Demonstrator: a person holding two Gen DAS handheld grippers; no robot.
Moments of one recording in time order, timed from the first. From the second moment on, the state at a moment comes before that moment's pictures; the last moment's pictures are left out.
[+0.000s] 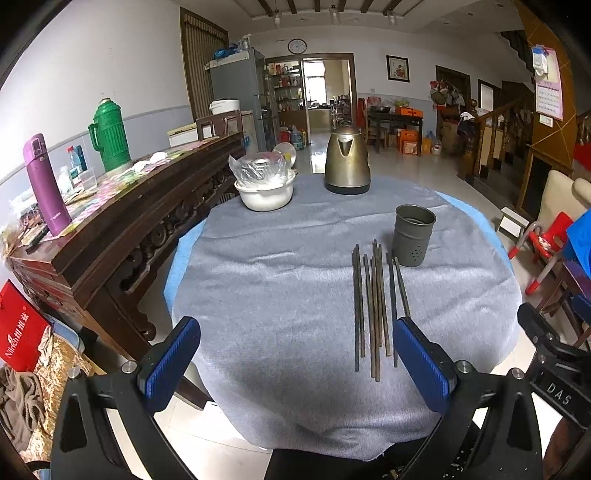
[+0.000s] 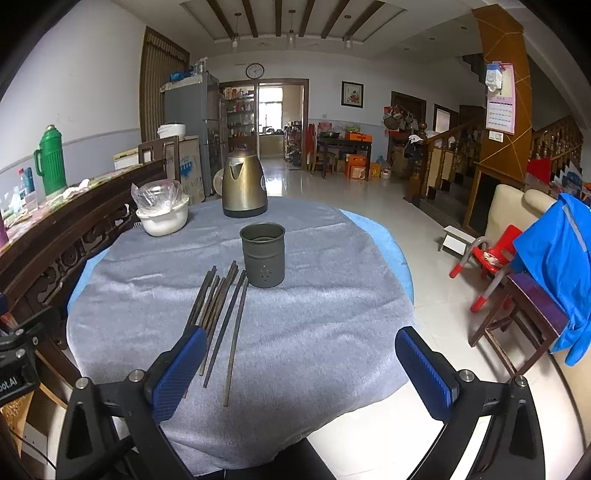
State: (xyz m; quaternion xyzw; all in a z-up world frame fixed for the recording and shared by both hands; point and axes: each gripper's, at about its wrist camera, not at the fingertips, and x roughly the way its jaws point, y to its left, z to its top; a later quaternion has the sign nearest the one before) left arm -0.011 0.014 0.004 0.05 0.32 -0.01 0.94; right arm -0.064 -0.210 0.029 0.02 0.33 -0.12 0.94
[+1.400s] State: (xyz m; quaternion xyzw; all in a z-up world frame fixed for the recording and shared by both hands) left arm 0.240 -0.026 -0.139 0.01 0.60 -0.20 0.77; right arm 0.180 -0.232 -0.131 0.19 0.57 0.02 0.80
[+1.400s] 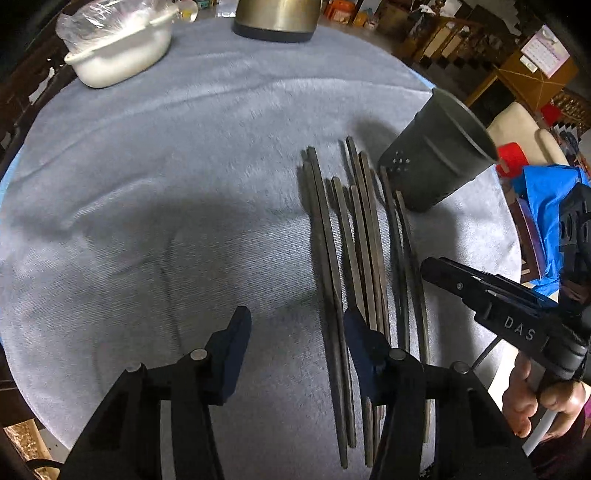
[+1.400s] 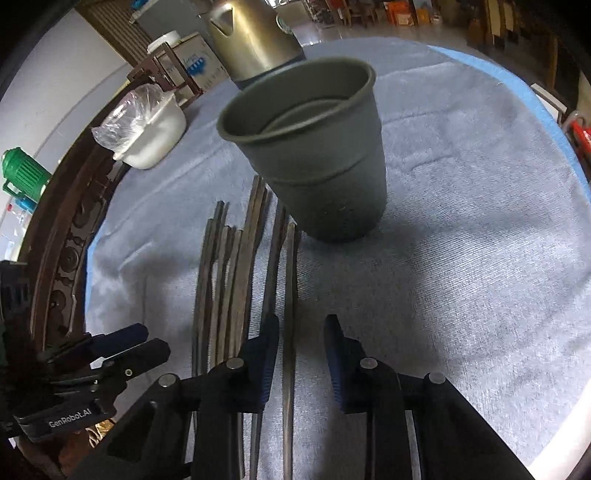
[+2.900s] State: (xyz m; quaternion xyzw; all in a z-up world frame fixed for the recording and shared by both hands) left arm 0.270 -0.027 -0.147 -0.02 0.62 -0.13 0.77; right arm 0.185 -0.243 -0.139 0.18 0.58 0.01 0.80
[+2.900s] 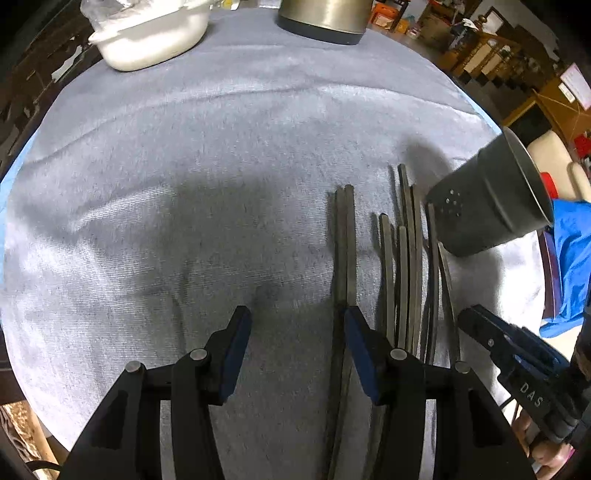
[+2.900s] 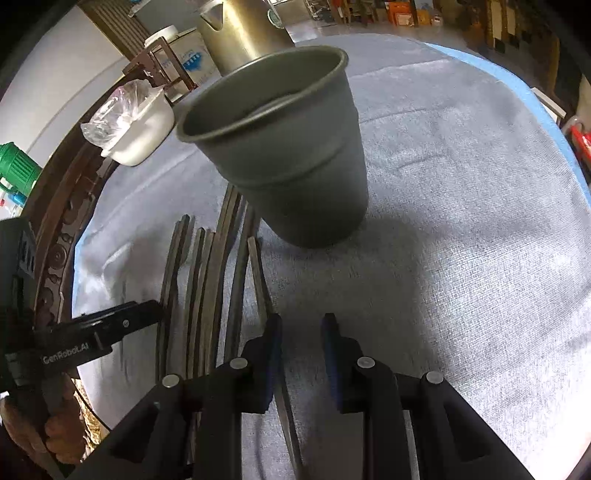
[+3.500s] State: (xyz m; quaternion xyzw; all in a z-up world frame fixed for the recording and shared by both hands) left arm 0.254 -0.016 -0.138 0.00 0.61 -0.11 0.79; right arm 0.178 -0.248 -0.139 0.18 0.57 0.02 0.80
